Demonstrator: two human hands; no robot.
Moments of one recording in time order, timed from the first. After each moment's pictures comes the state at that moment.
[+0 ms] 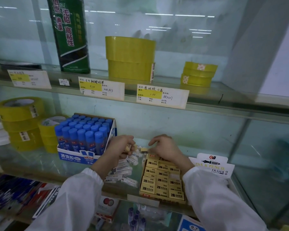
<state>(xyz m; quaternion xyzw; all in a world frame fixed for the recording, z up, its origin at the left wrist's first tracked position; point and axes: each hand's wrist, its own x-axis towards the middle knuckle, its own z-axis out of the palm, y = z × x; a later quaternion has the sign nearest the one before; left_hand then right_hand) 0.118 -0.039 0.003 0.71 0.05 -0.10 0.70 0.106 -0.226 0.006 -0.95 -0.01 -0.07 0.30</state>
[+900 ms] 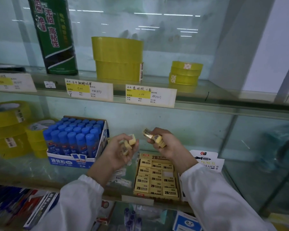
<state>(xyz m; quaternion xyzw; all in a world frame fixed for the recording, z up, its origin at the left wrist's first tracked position) 0.107 -0.049 0.003 0.36 0.07 -0.30 0.88 0.080 -0.226 0.042 -0.54 0.12 0.03 0.83</state>
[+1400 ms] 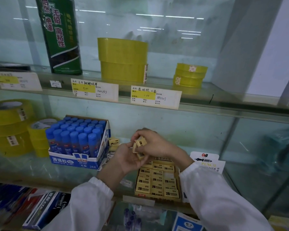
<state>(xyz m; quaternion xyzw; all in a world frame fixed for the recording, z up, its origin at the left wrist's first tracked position) 0.097 -0.076 -0.005 0.27 0.09 -0.38 0.88 0.076 -0.202 0.055 -0.93 -0.18 -0.02 0.33</state>
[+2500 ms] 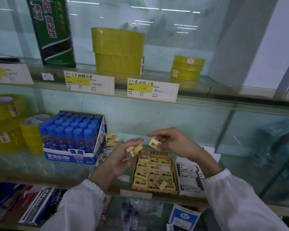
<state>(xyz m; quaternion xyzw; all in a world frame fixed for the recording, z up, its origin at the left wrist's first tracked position) 0.095 -0.062 -0.026 0.44 -0.10 -0.31 0.84 0.037 -0.264 0.055 -0.90 -0.11 -0.01 0.43</state>
